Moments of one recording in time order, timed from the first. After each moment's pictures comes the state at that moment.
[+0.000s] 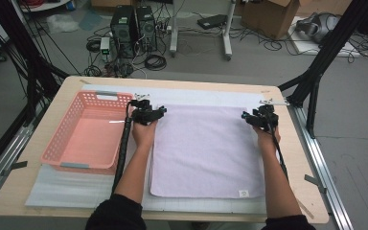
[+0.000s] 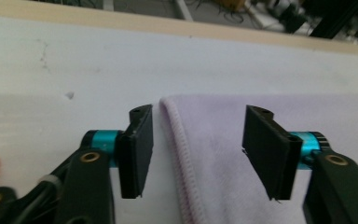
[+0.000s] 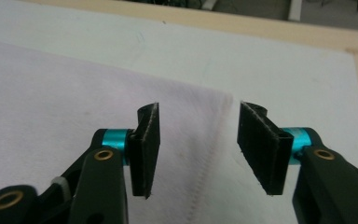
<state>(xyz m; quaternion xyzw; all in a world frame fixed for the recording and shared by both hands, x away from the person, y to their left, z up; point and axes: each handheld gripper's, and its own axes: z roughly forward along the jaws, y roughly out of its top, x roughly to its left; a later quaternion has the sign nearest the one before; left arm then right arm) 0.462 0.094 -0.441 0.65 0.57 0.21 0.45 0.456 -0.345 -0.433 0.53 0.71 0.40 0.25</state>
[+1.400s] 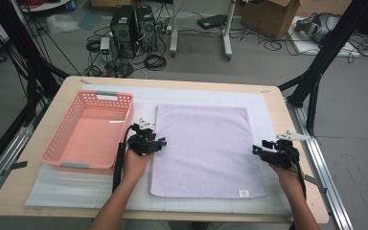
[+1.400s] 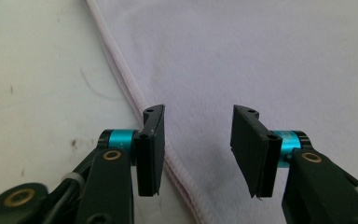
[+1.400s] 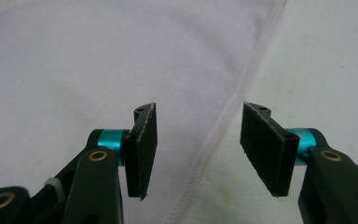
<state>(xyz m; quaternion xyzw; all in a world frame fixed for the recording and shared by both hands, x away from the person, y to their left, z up) 0.359 0.089 -0.442 0.77 0.47 0.17 0.39 0.322 -0.368 -0.426 0.47 0.75 0.42 0.18</state>
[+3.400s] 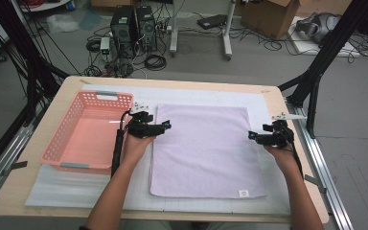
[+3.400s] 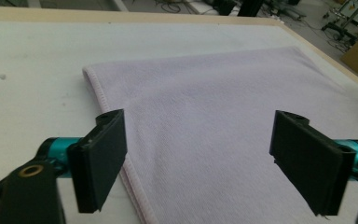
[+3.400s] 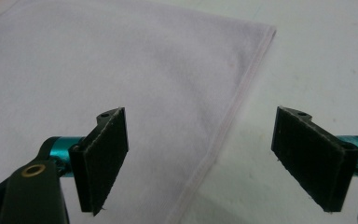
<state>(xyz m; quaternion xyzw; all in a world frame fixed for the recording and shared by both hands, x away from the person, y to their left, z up) 0.407 0.097 -0.419 0.70 0.48 0.14 0.51 0.389 -0.370 -0.417 0.48 0.76 0.41 0.16</state>
